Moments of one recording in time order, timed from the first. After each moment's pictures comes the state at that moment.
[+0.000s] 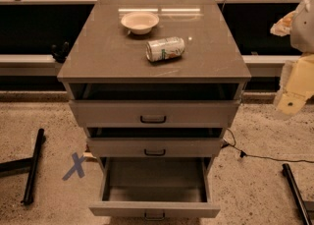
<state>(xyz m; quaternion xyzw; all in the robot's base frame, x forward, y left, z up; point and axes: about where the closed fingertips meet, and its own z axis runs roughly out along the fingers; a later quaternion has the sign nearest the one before) 0.438 -0.216 0.978 -0.60 0.78 -0.04 0.16</state>
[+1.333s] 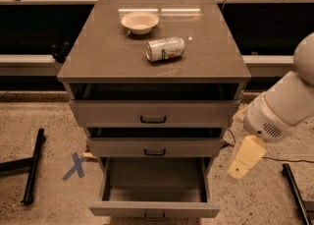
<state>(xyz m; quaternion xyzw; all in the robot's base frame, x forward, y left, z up) 0.404 -0.180 0.792 -0.53 0.82 0.16 0.12</state>
